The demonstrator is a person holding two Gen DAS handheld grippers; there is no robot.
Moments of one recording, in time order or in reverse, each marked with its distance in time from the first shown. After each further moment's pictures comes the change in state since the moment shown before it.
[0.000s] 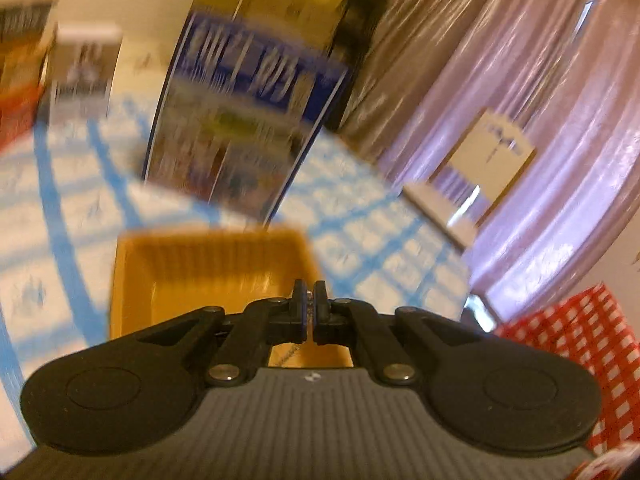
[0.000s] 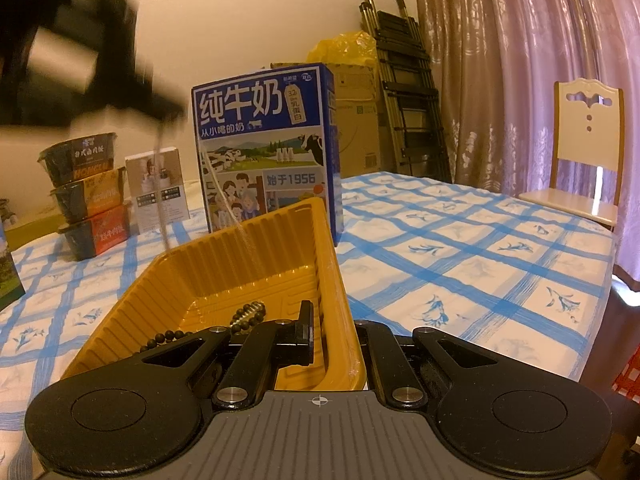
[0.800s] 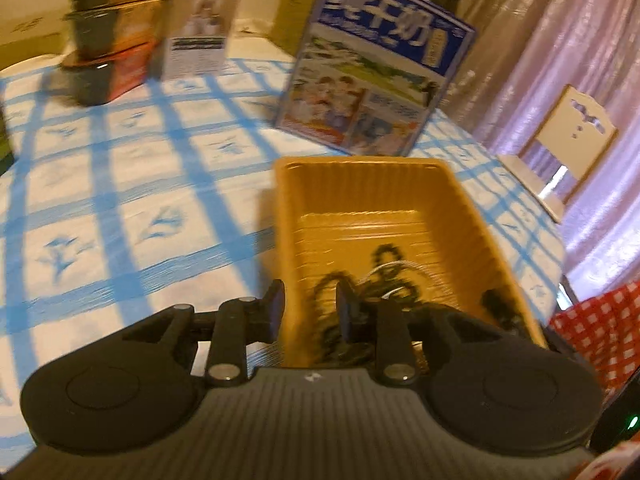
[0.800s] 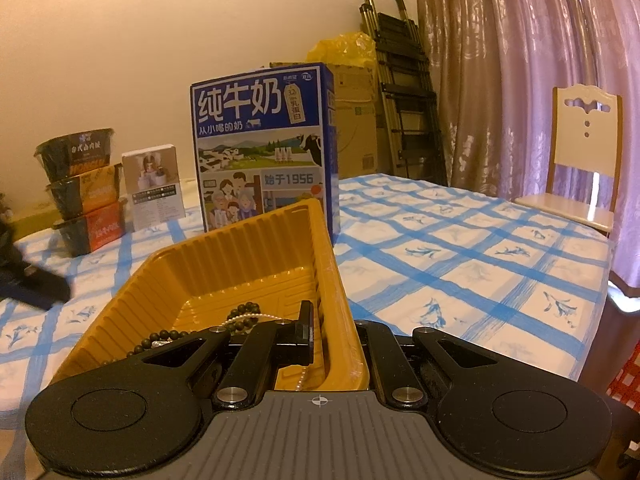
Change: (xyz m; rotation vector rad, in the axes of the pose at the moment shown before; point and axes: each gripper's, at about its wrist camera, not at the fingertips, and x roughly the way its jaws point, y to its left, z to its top) left arm -0.036 0.083 -0.054 -0.031 0.019 0.283; right arm 0.003 0.003 0.000 -0.010 -0.005 -0.014
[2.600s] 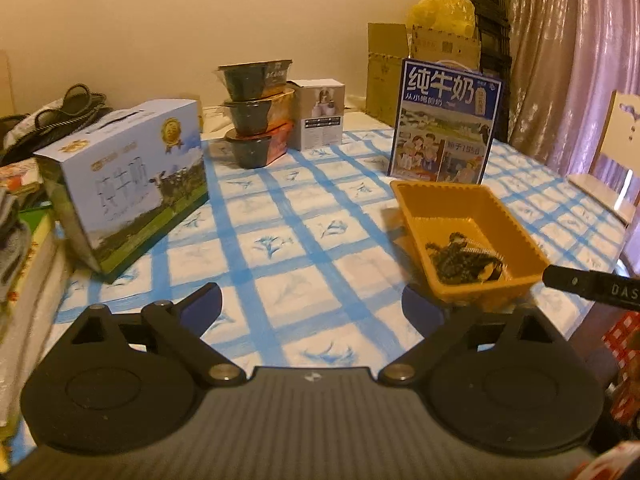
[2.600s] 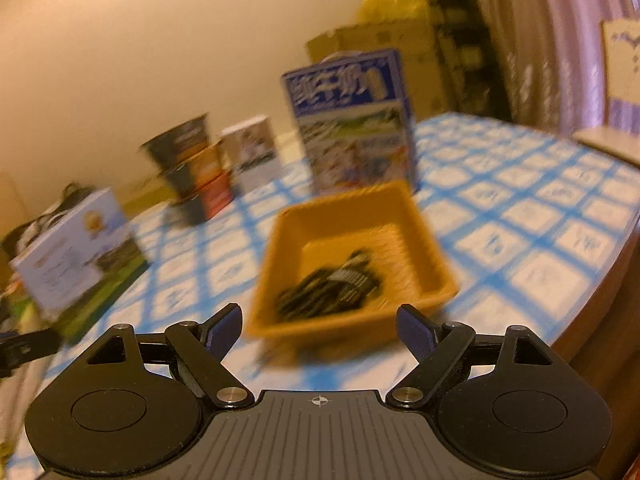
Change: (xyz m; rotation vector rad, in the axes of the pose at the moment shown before) left arm -0.206 0.011 -0.109 0.095 -0.231 0.344; right arm -0.133 0.030 0.043 0.108 0.251 0.283
